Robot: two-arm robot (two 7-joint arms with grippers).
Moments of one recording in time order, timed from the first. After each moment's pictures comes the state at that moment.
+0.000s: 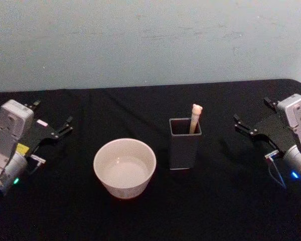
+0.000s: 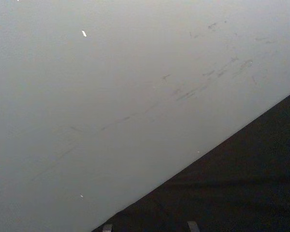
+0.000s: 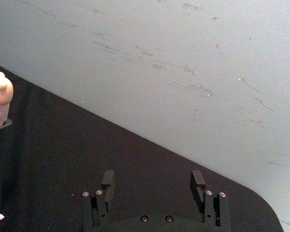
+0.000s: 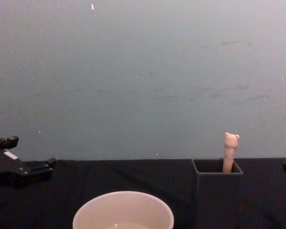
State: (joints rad) left arm -0.20 0.60 0.45 -1.41 -0.25 -0.12 0.03; right arm 0.20 0.60 -0.45 -1.41 0.25 -0.12 -0.03
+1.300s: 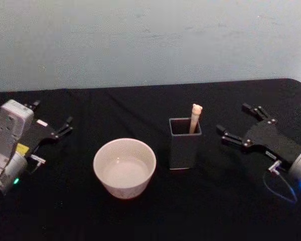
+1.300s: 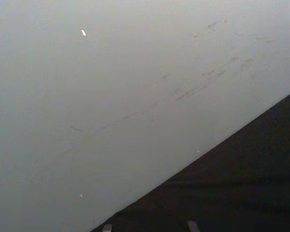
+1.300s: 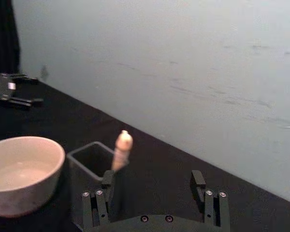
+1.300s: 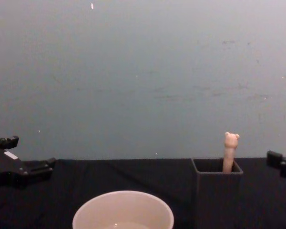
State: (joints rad) left arm -0.20 0.60 0.45 -1.41 -0.25 -0.12 0.03; right arm 0.07 0.67 -0.35 -1.60 0.47 -0.15 0.33
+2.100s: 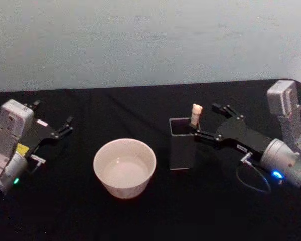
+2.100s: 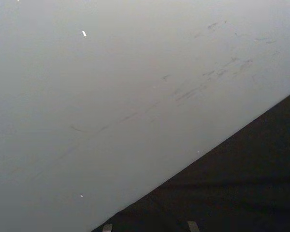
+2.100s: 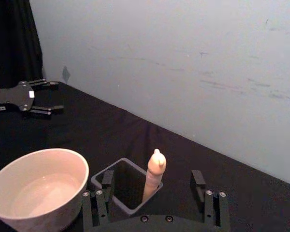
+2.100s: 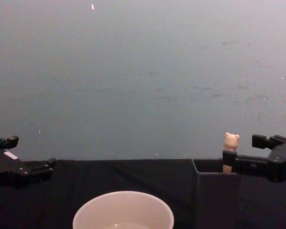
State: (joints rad) left arm -0.20 0.60 0.45 -1.41 -0.25 -0.12 0.03; right arm 0.18 0.55 -0.39 -1.55 0.47 0.01 0.41
